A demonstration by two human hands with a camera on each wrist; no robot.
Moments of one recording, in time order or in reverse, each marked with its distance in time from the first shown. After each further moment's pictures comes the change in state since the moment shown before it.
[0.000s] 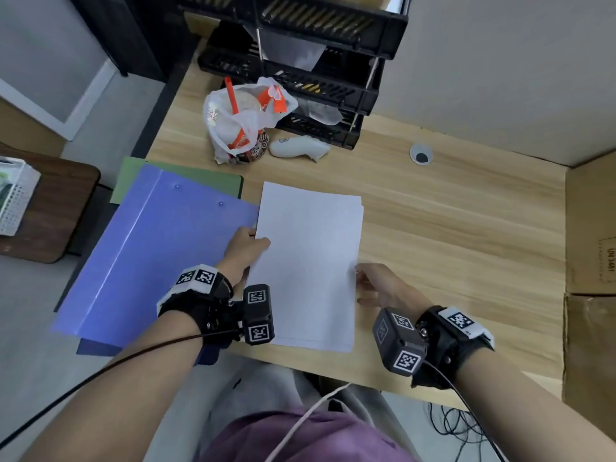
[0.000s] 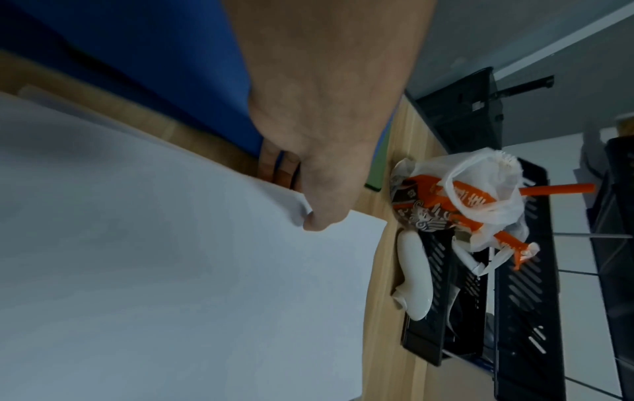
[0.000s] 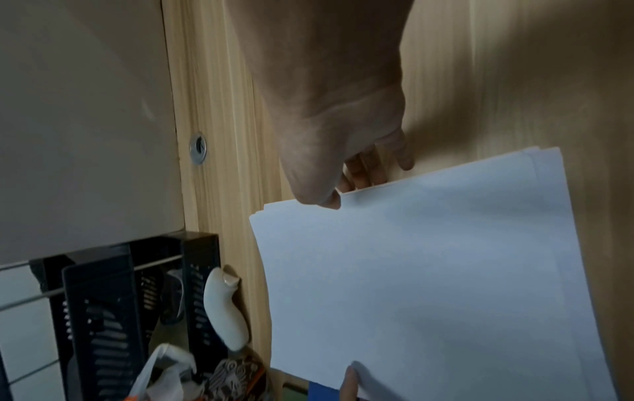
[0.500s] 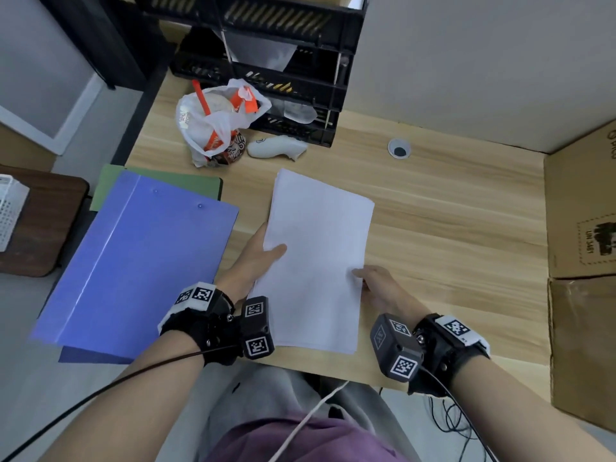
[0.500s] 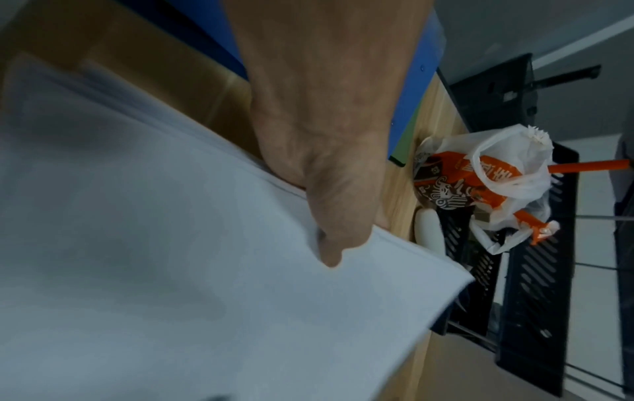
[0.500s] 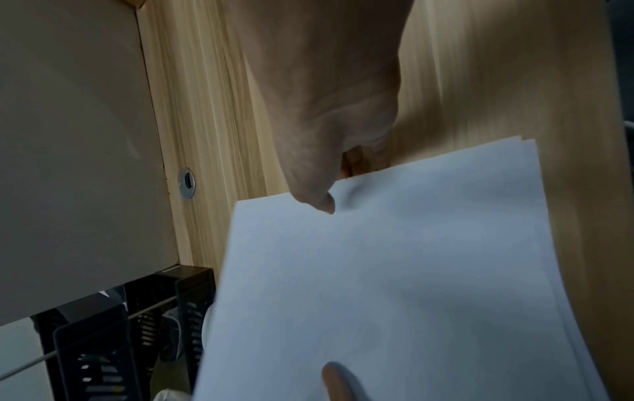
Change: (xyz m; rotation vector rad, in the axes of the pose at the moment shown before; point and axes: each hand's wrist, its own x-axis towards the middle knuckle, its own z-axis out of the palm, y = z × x) left_hand -0.038 0.008 0.044 -0.234 -0.284 0.254; right_hand -0.006 0.025 -0.033 0.155 0.039 -0.155
